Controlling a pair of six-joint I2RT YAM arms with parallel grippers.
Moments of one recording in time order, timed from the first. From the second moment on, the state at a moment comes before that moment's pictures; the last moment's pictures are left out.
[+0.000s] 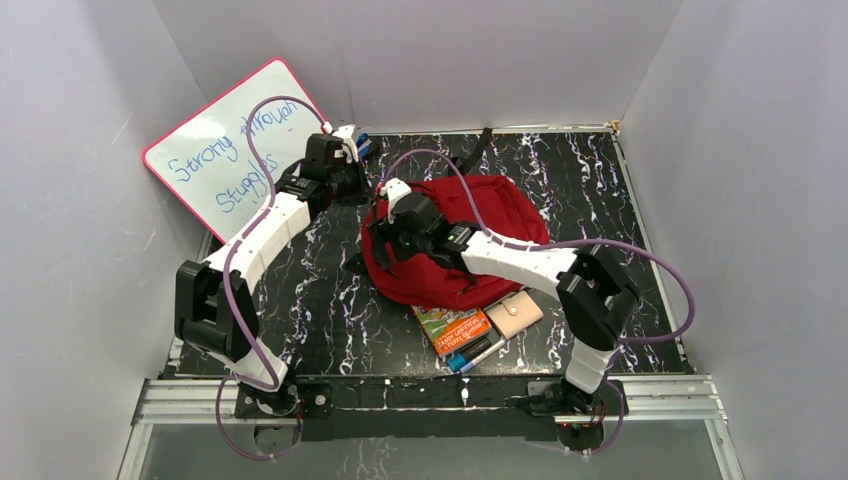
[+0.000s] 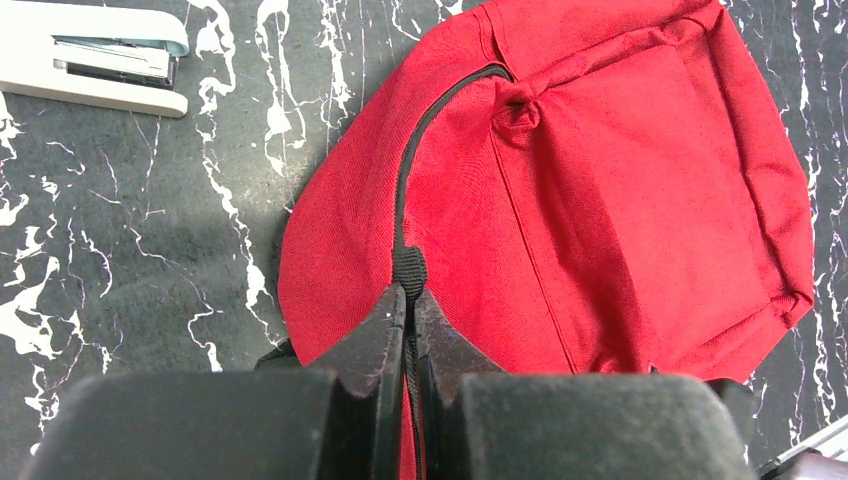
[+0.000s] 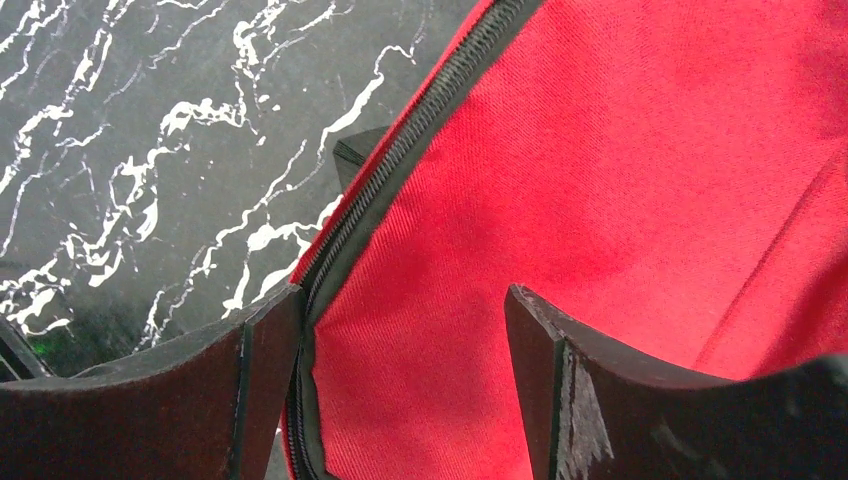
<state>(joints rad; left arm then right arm) -0.34 1.59 1.32 -0.42 0.14 -0.35 0.96 1.74 1.27 -0.14 0.03 0.27</state>
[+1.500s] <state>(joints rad) -0.34 1.57 1.32 -0.43 0.16 -0.36 0.99 1.82 1.30 -0.08 0.12 0.36</state>
